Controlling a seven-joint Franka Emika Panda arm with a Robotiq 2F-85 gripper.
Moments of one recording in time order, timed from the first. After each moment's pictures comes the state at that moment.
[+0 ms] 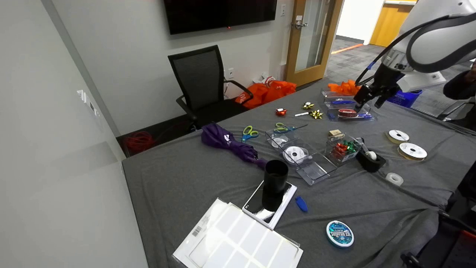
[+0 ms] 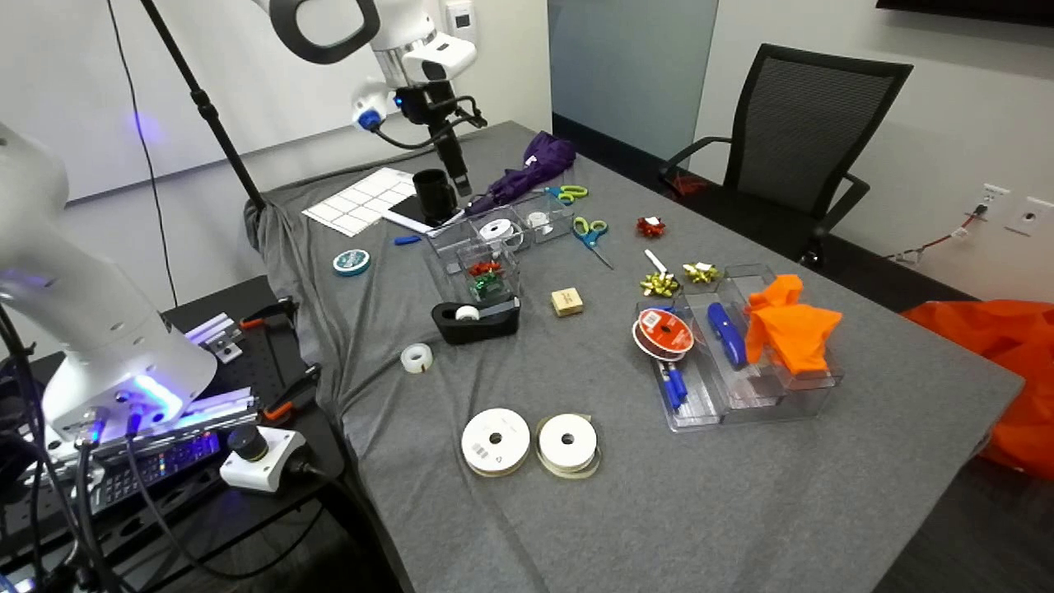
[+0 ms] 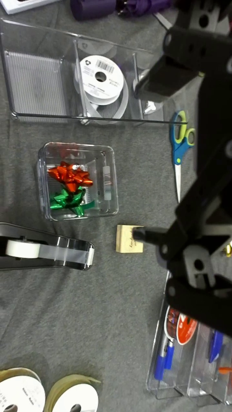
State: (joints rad) arm -0.12 -0.06 -0.06 -2.35 -0.03 2.48 0.10
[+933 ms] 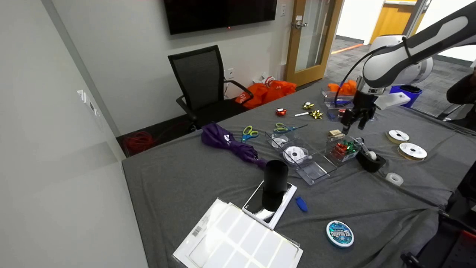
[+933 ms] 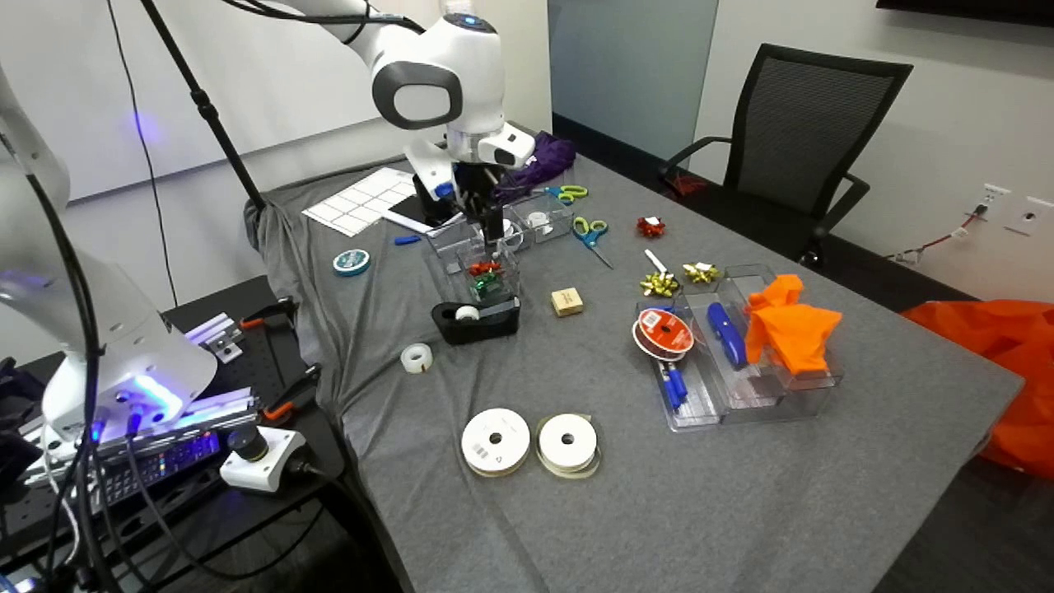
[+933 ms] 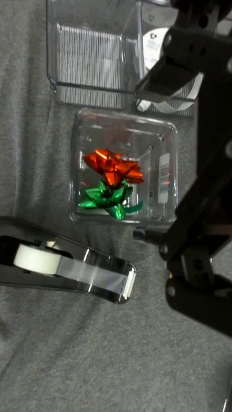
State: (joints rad) arm -0.14 0.31 -0.08 -2.12 0.14 2.36 -0.19
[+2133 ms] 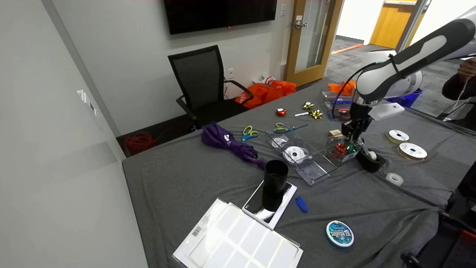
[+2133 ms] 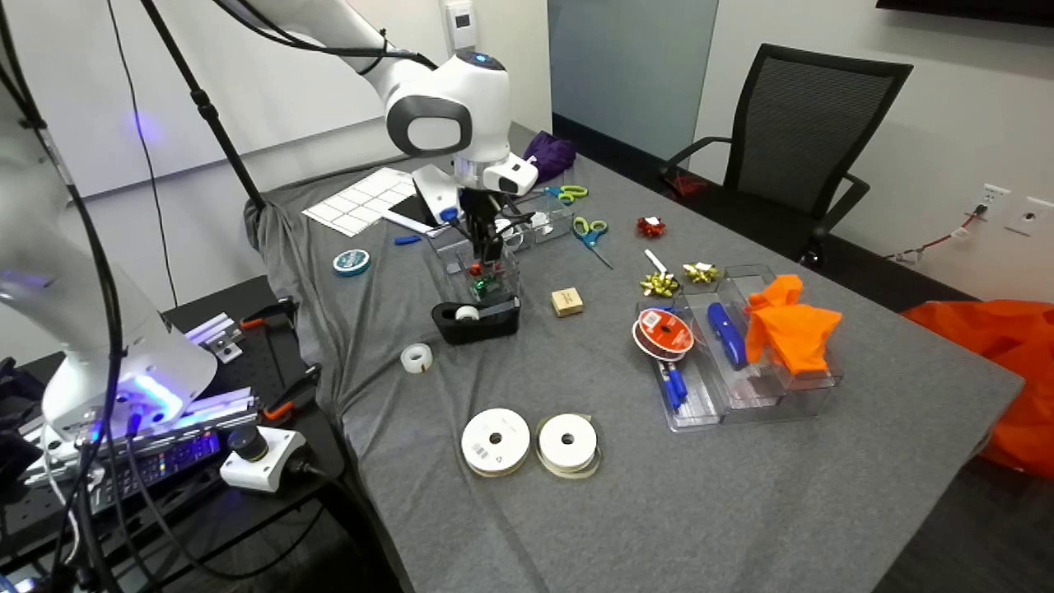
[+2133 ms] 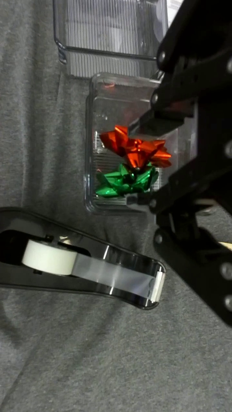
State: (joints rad) arm -0.14 0.40 -0.08 -2.10 0.12 2.40 -0.15
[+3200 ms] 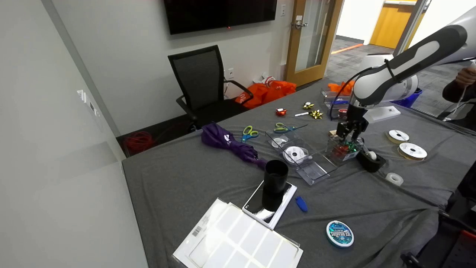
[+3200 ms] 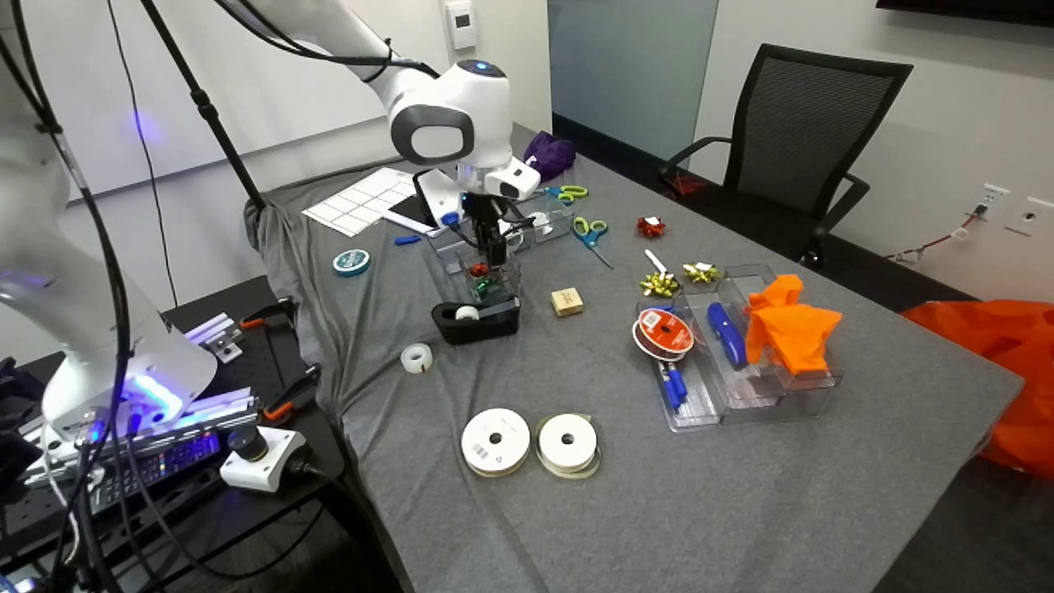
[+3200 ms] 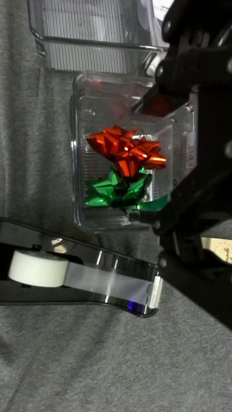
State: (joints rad) arm -0.14 0.44 -0.07 -2.09 0.13 2.45 -0.10
